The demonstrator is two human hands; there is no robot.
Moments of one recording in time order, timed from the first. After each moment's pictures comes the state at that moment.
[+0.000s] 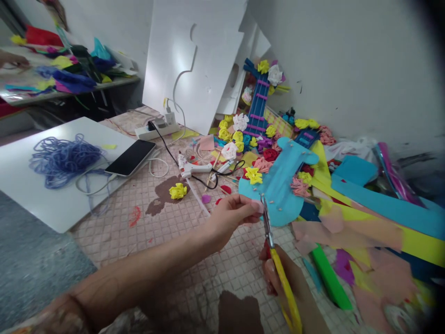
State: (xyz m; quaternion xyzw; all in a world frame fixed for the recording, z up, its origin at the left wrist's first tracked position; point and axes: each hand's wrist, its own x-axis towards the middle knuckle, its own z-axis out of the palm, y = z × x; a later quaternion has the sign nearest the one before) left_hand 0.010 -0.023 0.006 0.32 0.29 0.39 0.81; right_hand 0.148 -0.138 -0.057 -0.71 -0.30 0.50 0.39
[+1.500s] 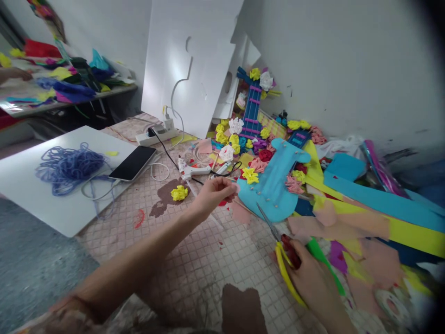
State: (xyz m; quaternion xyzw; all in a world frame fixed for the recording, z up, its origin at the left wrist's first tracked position) left_hand -0.021 0.022 -0.005 0.47 0.34 0.40 0.71; right_hand 0.190 -0.148 -0.022 -0.81 -0.58 0.07 0.08
